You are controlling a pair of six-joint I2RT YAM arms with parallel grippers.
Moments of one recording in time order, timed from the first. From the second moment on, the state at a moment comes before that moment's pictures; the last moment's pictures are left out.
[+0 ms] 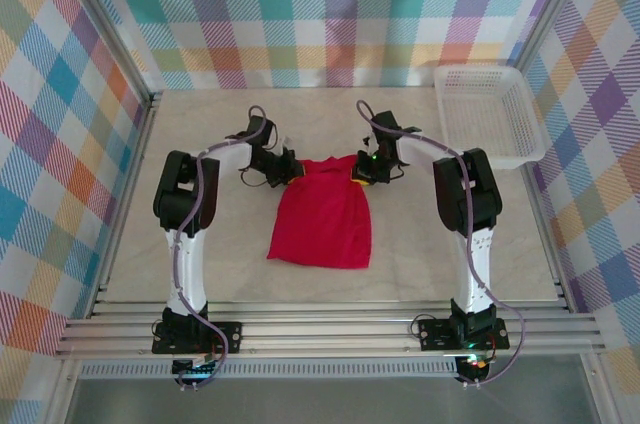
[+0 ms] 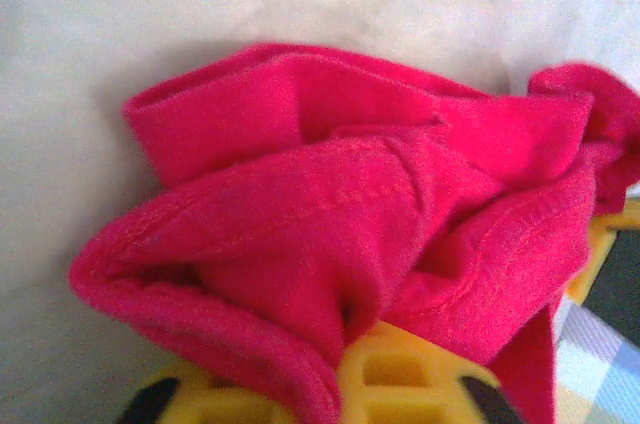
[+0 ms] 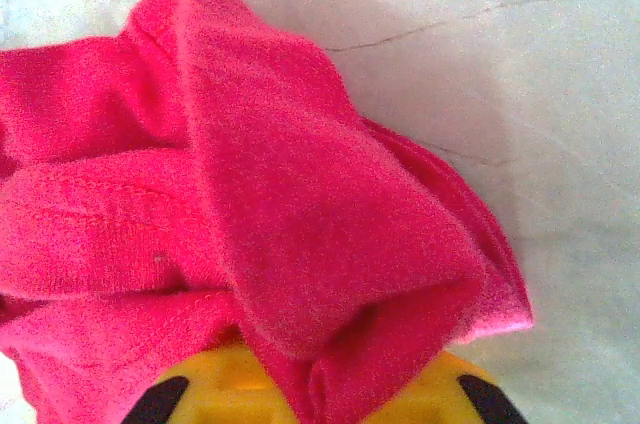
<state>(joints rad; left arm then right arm) -0.27 2.17 1.48 -0.46 0.68 -0.56 0.37 2.14 1.52 -0.62 -0.43 0.51</state>
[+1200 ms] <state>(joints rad) -0.35 1.46 0.90 -0.30 0.49 -0.59 0.44 1.70 1.05 -0.43 -0.54 0.55</state>
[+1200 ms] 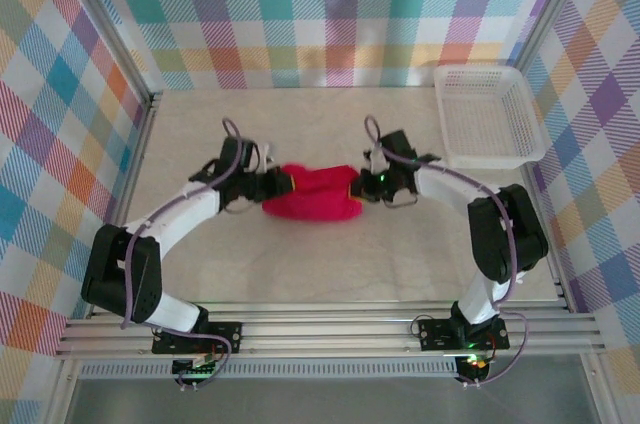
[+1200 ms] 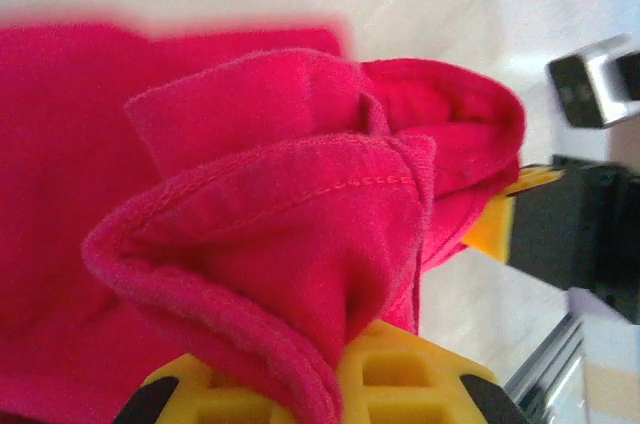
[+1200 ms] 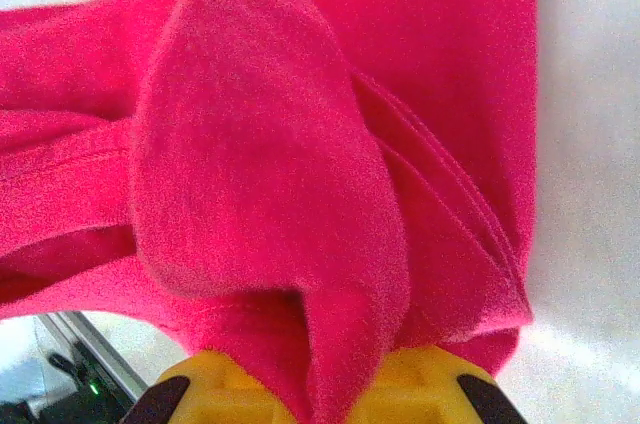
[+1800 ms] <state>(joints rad) -0.24 1.55 0.90 -0.29 0.33 -0.60 0.45 1.89 1.39 -0.44 -0.46 0.53</state>
